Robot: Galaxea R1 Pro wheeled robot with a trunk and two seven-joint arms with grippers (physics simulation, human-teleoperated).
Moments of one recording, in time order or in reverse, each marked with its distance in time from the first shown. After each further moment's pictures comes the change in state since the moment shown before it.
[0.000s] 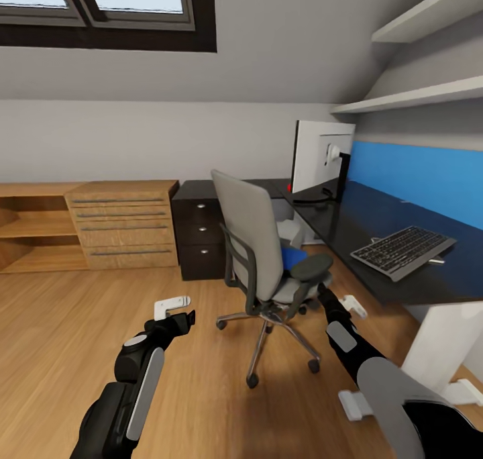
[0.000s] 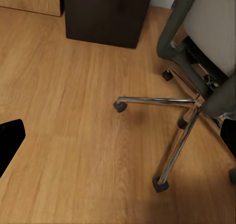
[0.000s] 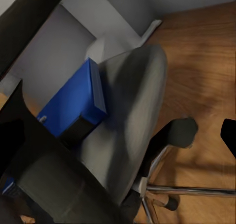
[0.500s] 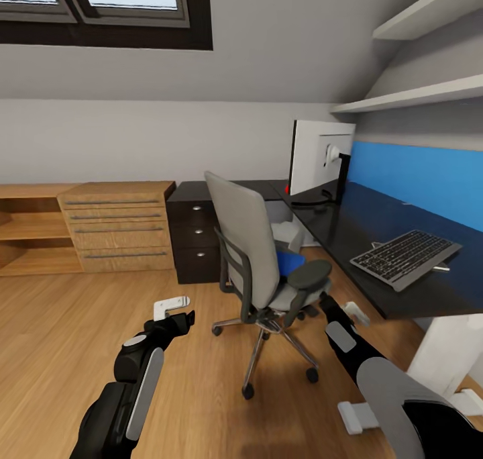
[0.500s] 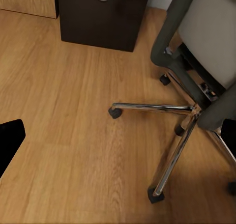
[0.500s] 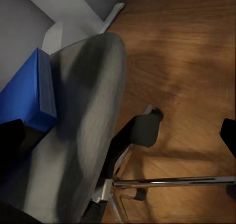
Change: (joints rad) left arm 0.000 0.001 0.003 0.001 0.000 0.002 0.000; right arm 0.000 0.001 0.010 0.000 0.006 0.073 -0.175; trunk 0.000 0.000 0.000
